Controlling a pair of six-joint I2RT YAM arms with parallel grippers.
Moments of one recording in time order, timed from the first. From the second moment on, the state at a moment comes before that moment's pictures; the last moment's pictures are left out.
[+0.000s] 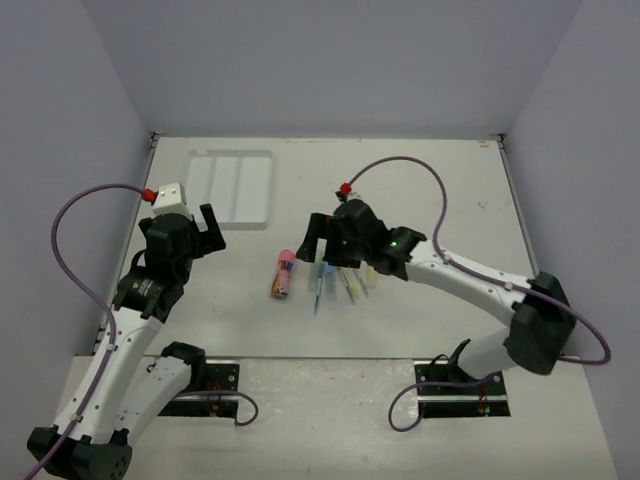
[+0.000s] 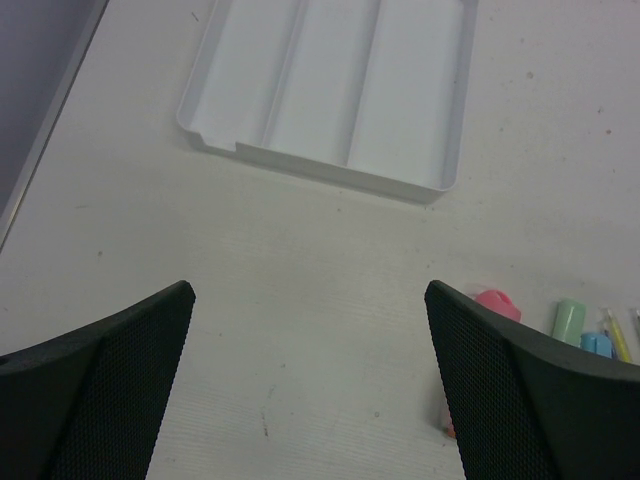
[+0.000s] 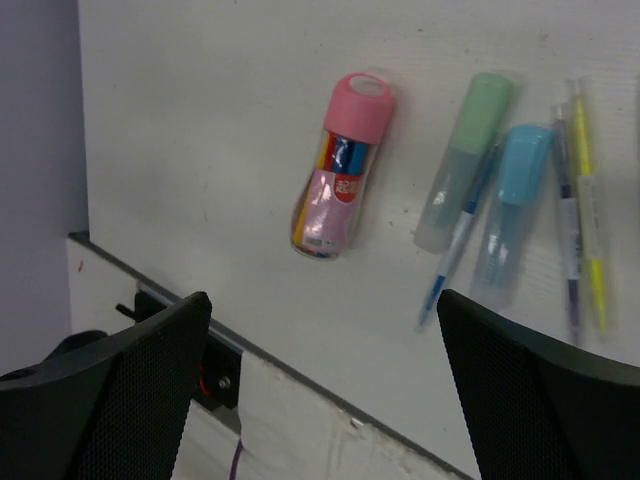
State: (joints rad) left arm -0.27 0.75 0.82 -0.56 -0.38 -0.33; right arm 0.83 1.36 1.04 -0.37 -0.02 0.86
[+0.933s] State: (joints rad) left arm -0.26 0.75 0.81 -0.56 -0.34 -0.33; right arm 1.09 2.10 1.54 -0.61 0.33 1.02
